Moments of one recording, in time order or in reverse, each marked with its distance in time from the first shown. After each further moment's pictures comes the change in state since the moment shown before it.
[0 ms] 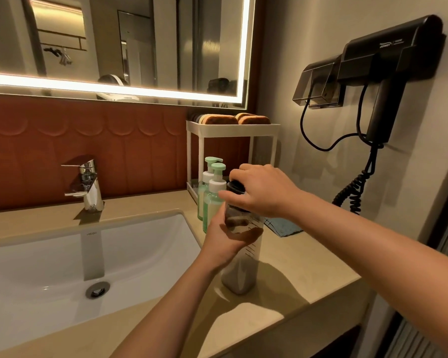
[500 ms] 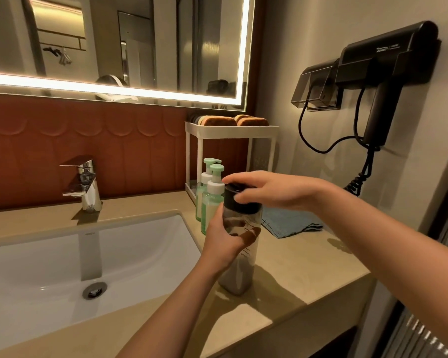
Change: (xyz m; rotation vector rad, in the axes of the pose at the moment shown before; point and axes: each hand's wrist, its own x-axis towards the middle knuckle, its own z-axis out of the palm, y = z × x) left_hand -0.002 -0.004 0.006 -0.008 0.092 0.029; right_hand -0.008 0.008 -0.033 0.787 -0.537 0.204
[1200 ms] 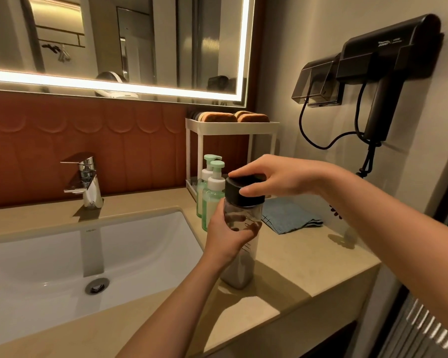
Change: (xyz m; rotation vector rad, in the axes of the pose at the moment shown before) left_hand 0.001 -0.001 0.004 0.049 0.051 -0.027; right_hand -0.003 -0.001 -0.016 -0.265 0.054 -0.080
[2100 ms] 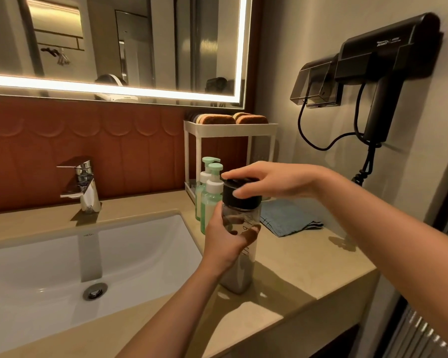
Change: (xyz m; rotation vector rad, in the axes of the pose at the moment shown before) left_hand 0.000 -0.001 0.001 -0.008 0.015 0.043; right_hand 0.009 0.005 0.002 0.181 -0.086 0.043
